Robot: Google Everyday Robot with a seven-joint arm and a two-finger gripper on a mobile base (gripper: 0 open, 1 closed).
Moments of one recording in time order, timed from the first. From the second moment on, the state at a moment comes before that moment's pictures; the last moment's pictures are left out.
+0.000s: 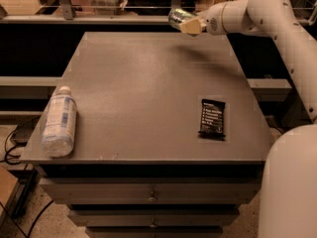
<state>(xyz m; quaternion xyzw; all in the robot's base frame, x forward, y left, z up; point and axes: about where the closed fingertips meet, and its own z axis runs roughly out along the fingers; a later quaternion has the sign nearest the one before) 0.838 -0.106 0.939 -0.34 0.75 0.18 0.54</state>
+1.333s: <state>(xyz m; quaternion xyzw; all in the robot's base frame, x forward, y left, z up) 0.668 0.063 0.879 -0.57 0.63 0.31 0.42</state>
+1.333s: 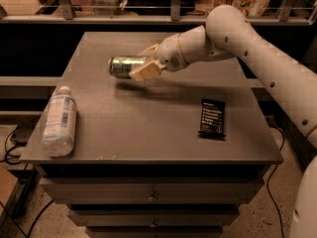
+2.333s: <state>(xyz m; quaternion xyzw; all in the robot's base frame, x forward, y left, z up) 0.611 0.094 0.880 -0.60 0.59 0.38 0.39</state>
